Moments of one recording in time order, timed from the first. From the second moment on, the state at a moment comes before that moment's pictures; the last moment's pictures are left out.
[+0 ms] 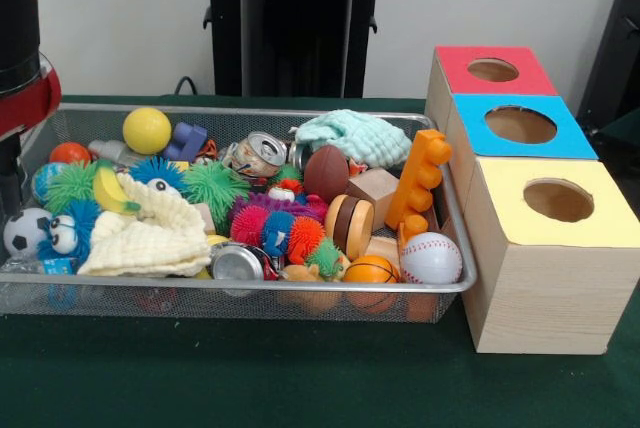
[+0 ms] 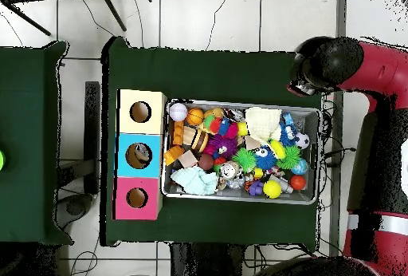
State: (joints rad) arm -0.68 -0.44 0.53 0.87 -0.62 1.22 0.39
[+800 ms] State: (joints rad) arm -0.73 -0.41 0.53 0.90 -0.62 1.21 0.39
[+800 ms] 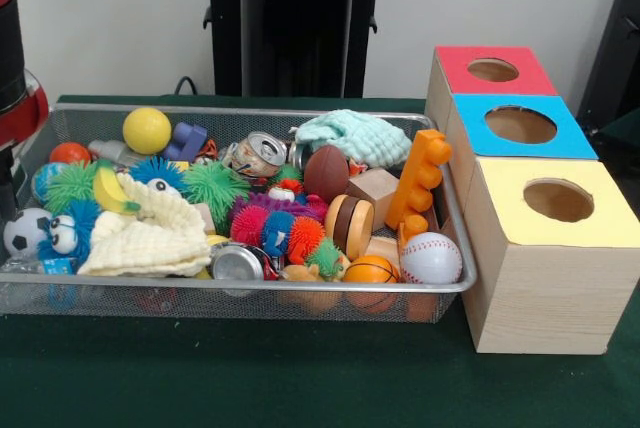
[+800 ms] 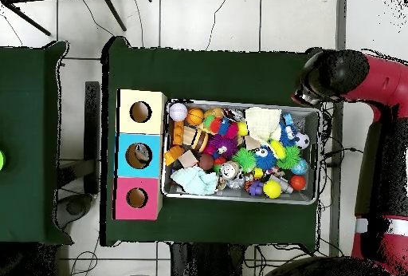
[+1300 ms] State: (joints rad) arm -0.74 -0.38 0.53 0.90 -0.61 1.16 0.39
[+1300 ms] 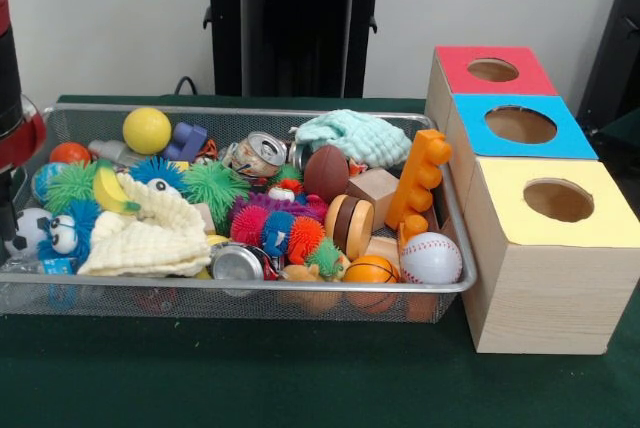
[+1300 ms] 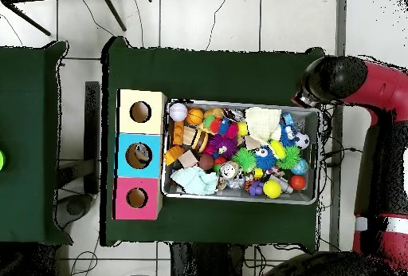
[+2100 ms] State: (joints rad) arm -0.76 -0.35 0.53 0.93 -0.61 1.12 0.39
